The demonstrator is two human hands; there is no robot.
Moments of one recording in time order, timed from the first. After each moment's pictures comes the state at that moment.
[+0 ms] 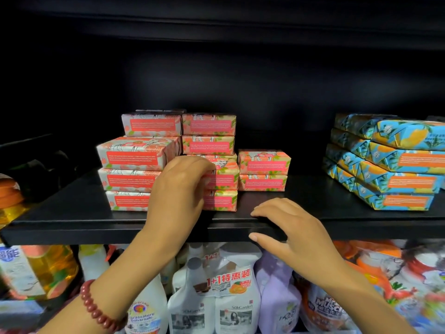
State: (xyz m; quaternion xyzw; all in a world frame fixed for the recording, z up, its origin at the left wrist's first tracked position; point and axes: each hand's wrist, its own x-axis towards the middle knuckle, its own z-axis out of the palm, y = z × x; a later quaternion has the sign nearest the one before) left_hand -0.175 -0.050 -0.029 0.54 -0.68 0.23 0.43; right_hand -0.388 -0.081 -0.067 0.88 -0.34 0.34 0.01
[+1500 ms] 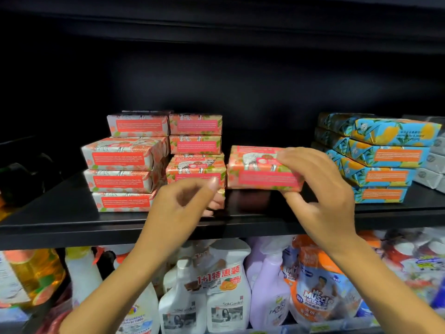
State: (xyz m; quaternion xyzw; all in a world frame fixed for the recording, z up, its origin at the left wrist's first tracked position) left_hand -0.197 -0.029 -0.037 0.44 -0.61 -0.25 0.61; right_hand -0.410 -0.087 -0.029 0.77 -0.22 0.57 0.18
